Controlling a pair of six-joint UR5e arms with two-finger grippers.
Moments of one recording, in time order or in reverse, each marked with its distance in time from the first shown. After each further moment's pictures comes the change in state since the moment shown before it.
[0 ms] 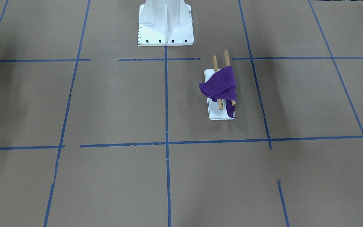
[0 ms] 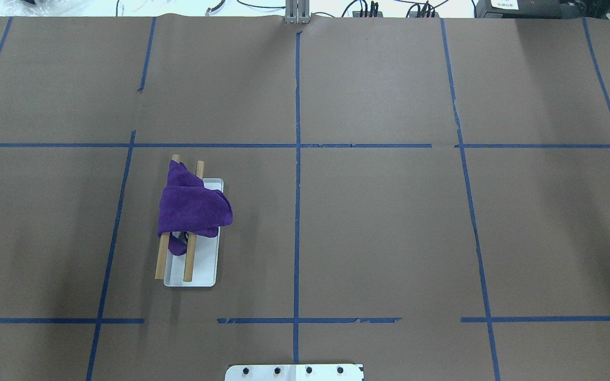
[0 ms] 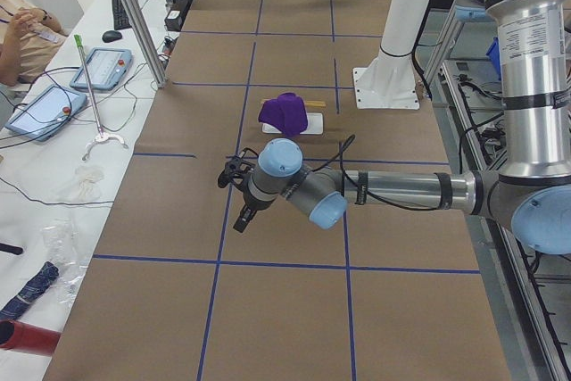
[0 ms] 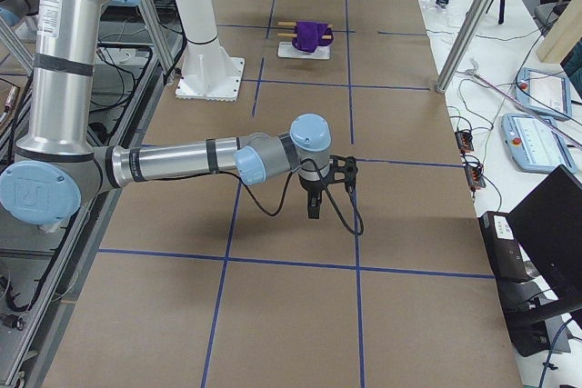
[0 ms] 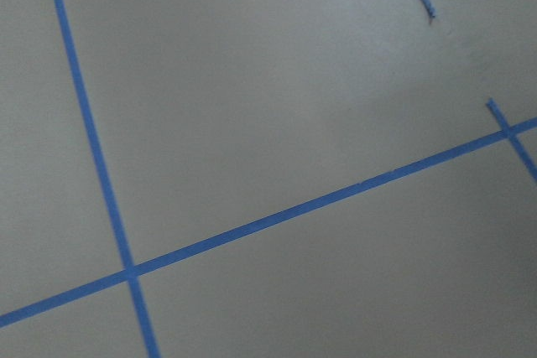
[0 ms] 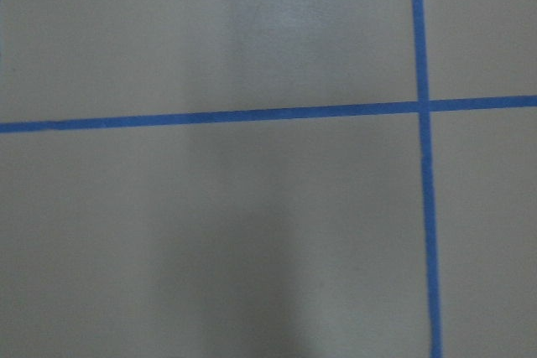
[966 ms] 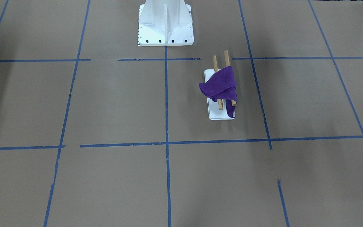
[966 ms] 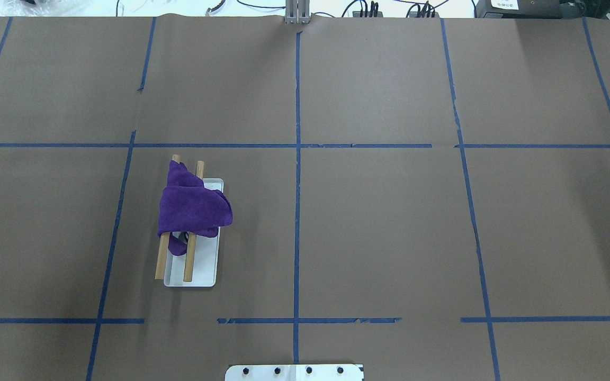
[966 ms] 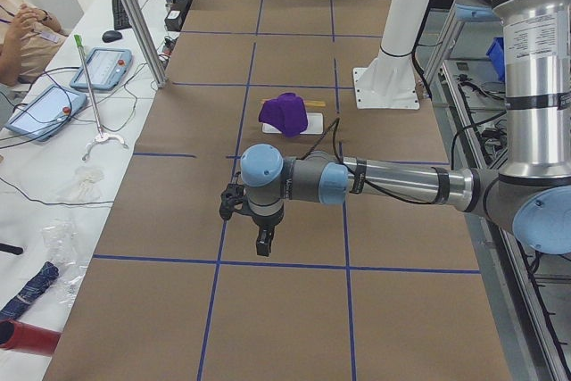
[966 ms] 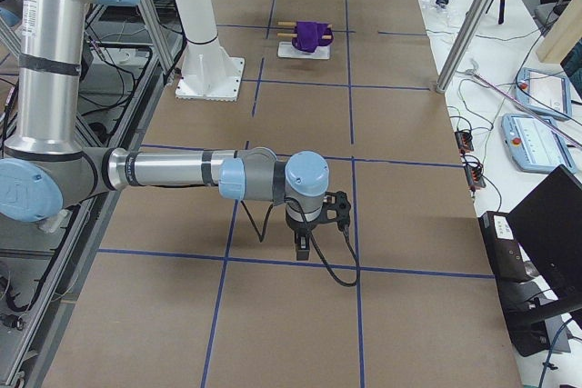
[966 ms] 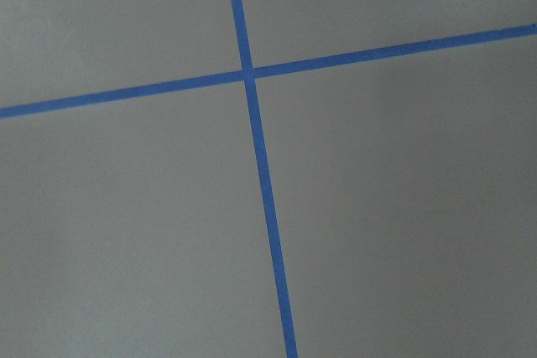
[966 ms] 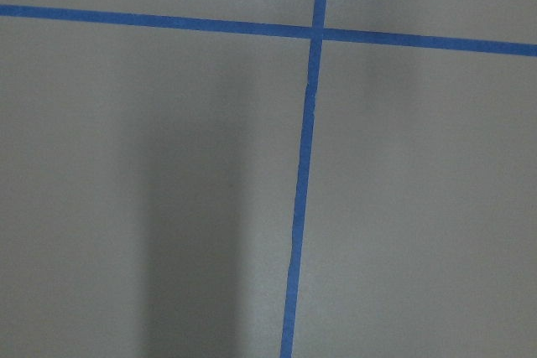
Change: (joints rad) left arm -0.070 -0.040 -0.072 0.656 -0.042 0.138; right arm 0.143 0.001 -0.072 -0.226 0.052 -0.392
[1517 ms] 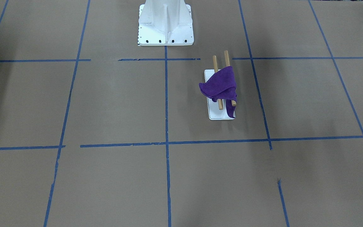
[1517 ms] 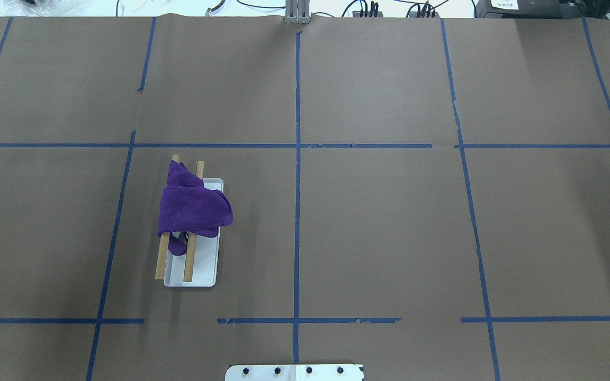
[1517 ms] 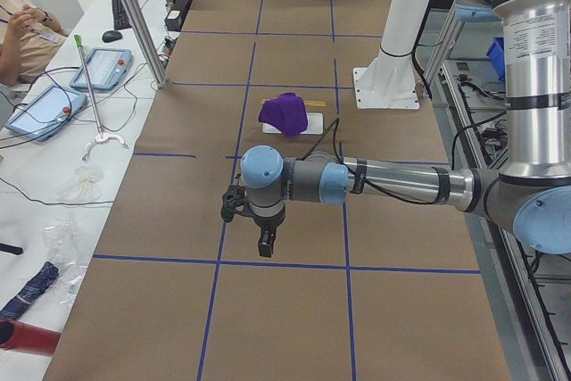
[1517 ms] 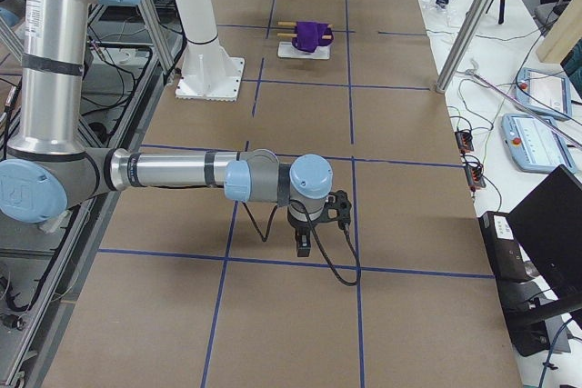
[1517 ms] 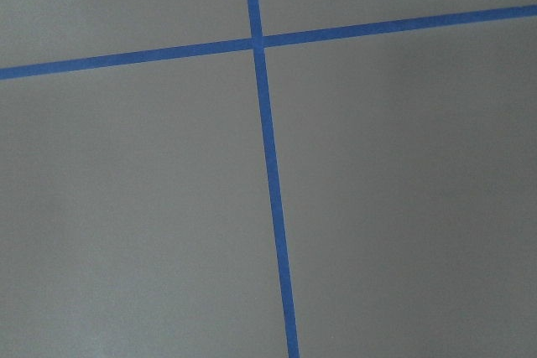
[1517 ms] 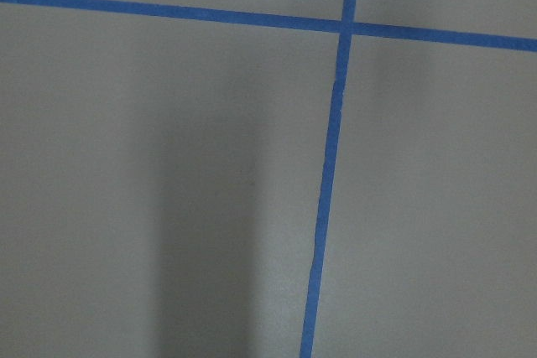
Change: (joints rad) left arm 0.002 0.000 -0.002 -0.018 -0.006 0.003; right arm -0.052 0.008 -0.006 0.009 0.013 0.000
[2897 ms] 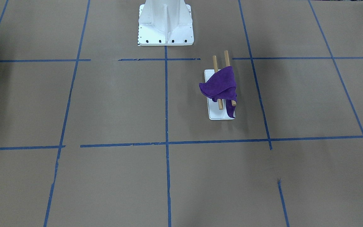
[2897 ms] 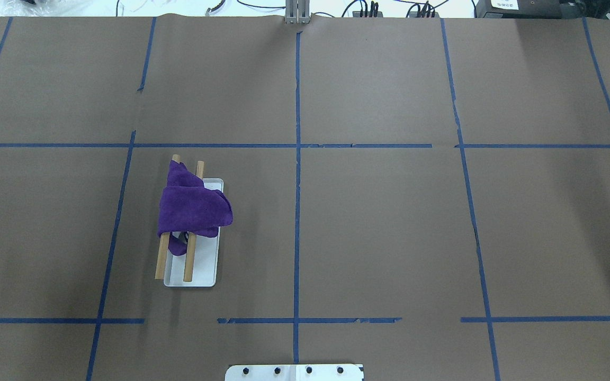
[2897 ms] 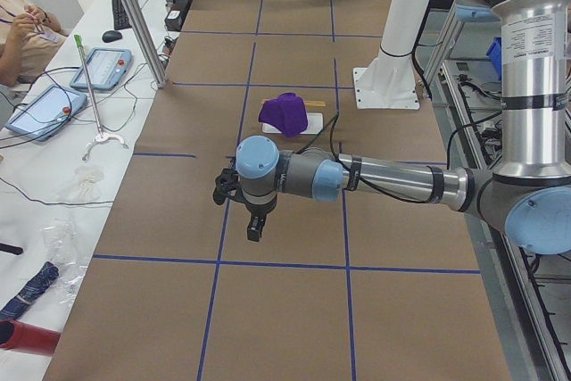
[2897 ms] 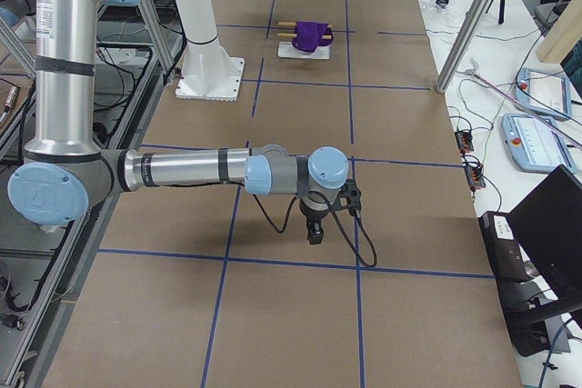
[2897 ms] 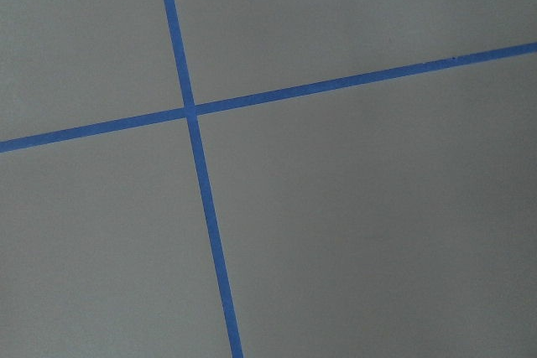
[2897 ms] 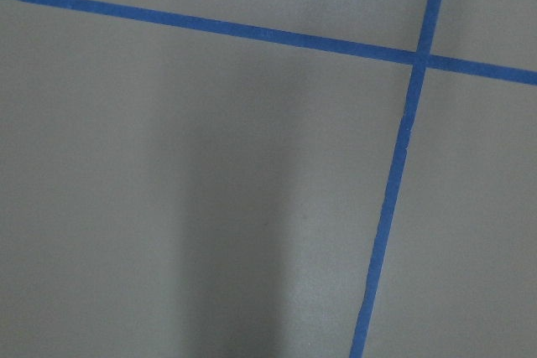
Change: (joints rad) left arm -0.003 -0.049 -0.001 -0.060 -0.075 -0.003; right arm -0.047 0.067 -0.037 0.002 0.035 0.000
